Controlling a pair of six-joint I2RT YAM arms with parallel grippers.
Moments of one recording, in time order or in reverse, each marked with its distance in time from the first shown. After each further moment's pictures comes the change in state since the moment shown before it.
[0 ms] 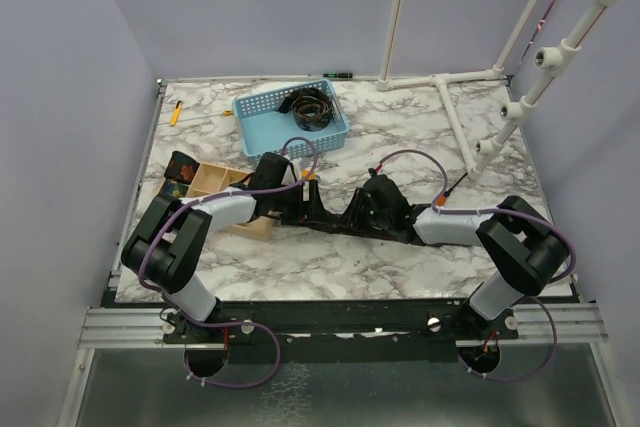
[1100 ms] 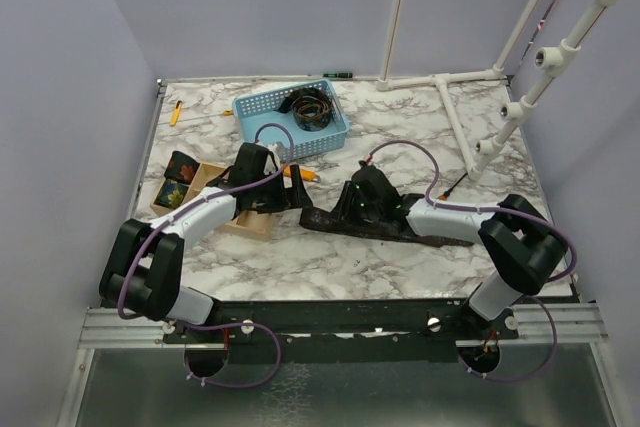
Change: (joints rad) left arm 0.099 -0.198 0.024 -0.175 -0.195 0.032; right arm 0.058 0.010 0.158 -0.152 0.021 0.023
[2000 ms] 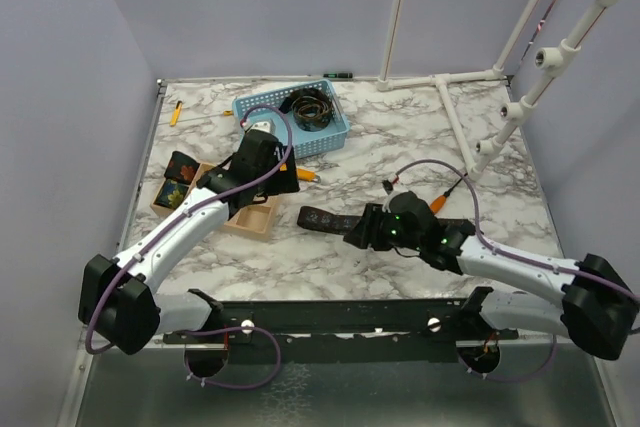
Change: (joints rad) left arm -0.205 -0.141 0.270 -0.379 -0.623 -0.035; right arm 0.047 -0.573 -0.352 -0.087 -0.069 -0.061
